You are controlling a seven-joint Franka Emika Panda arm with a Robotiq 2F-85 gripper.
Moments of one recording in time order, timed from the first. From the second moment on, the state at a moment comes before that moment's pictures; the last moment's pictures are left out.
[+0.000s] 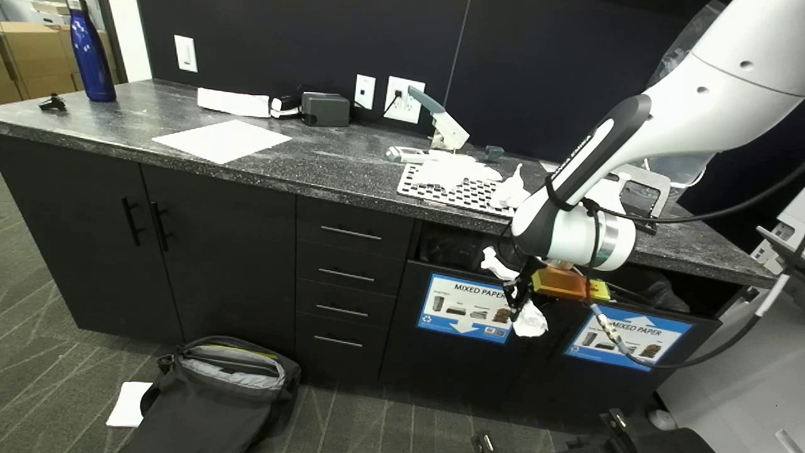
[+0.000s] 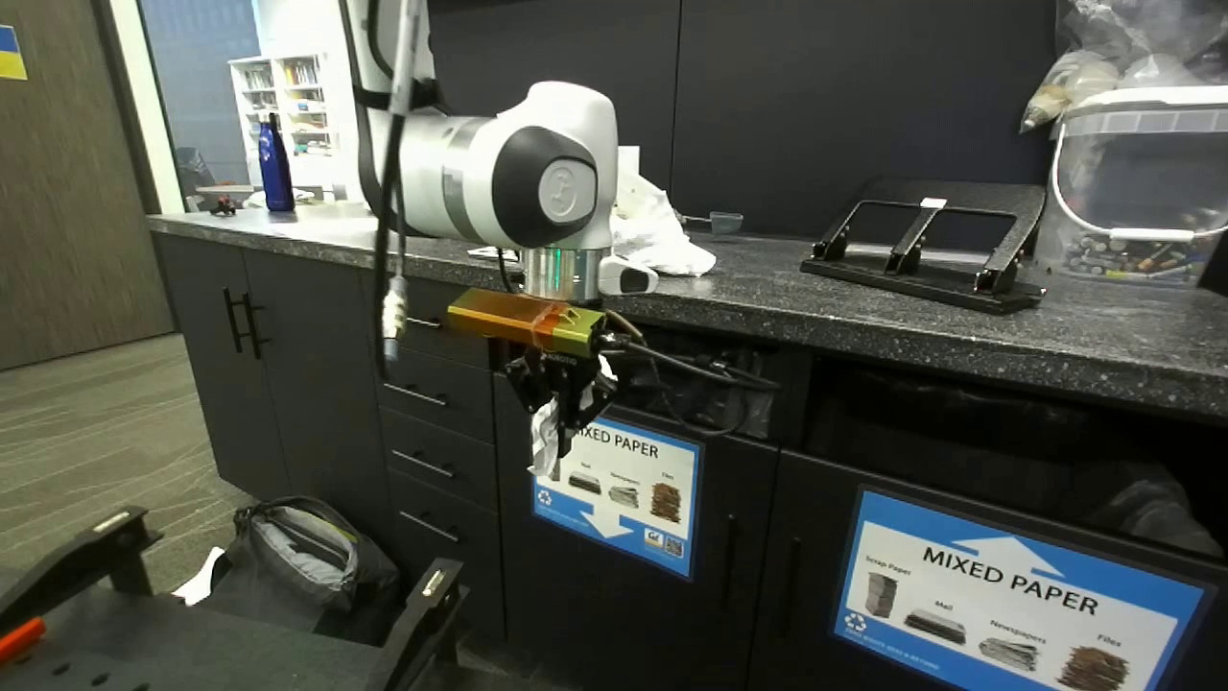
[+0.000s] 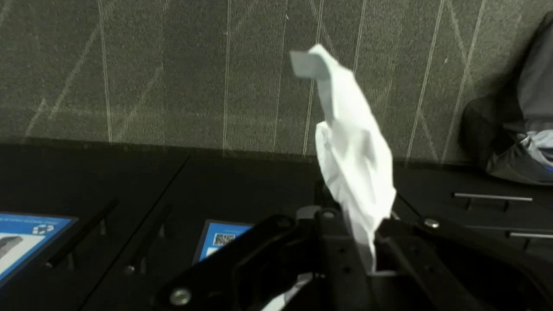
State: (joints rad) arm -0.15 0.51 -0.01 -2.38 0.13 2.89 -0.10
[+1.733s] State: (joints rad) arm -0.23 0.96 0.07 -1.98 0.06 3.63 0.05
